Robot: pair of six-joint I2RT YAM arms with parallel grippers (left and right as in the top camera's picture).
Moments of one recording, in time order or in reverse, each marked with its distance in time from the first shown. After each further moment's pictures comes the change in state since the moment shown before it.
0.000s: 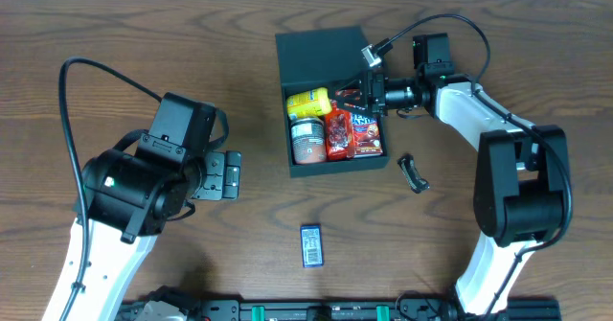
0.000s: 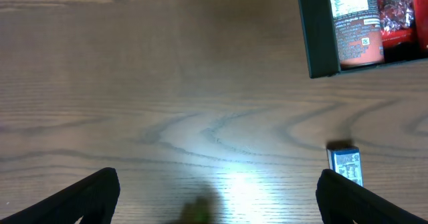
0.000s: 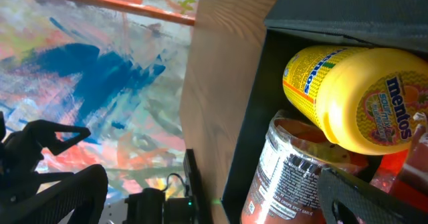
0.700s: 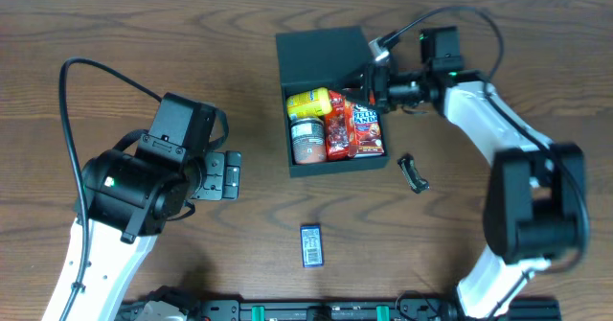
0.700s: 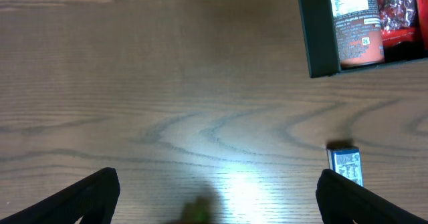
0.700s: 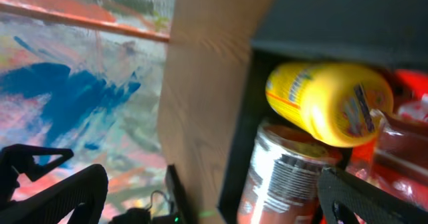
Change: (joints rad) left arm 0.000 0.000 0.000 0.000 0.000 0.000; right arm -0.010 -0.143 0.007 -0.063 0.156 0.034
